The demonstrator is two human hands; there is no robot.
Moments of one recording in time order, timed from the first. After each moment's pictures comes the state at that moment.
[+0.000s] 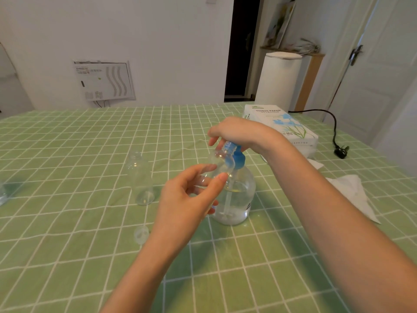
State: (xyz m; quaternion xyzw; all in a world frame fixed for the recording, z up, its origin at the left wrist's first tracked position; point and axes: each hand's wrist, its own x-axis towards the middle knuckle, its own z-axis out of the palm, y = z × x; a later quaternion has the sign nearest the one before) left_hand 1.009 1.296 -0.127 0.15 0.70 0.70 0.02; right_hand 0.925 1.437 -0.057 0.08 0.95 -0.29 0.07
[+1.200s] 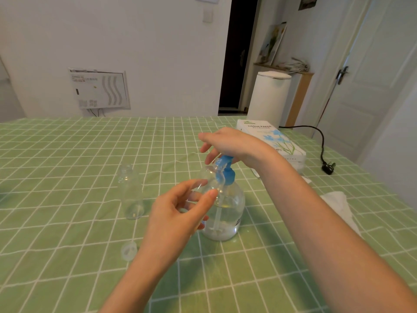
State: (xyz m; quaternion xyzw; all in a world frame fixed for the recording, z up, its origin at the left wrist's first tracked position) left_hand 1.010 1.297 -0.125 0.15 0.68 0.71 0.02; right_hand 0.929 1.442 -0.048 0.08 0.93 -0.36 0.05
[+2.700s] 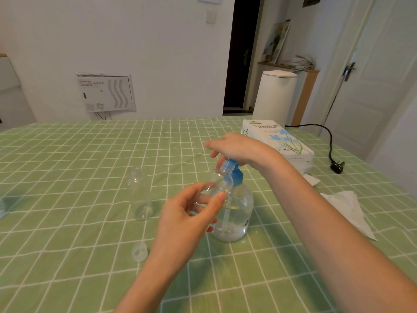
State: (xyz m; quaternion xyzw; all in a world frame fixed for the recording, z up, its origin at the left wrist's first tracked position) left_hand 1.009 1.297 -0.130 0.16 0.69 0.71 0.02; right_hand 0.926 1.440 -0.056 0.09 0.94 -0.32 0.06
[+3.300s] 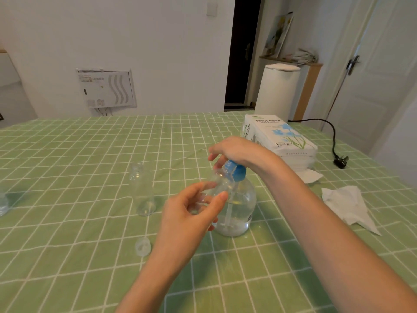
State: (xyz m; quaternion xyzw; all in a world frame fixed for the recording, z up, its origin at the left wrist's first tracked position) left_hand 1.010 1.294 -0.135 0.15 0.69 0.71 0.03; right_hand 0.927 1.435 -0.069 0.08 0.94 -0.33 0.08
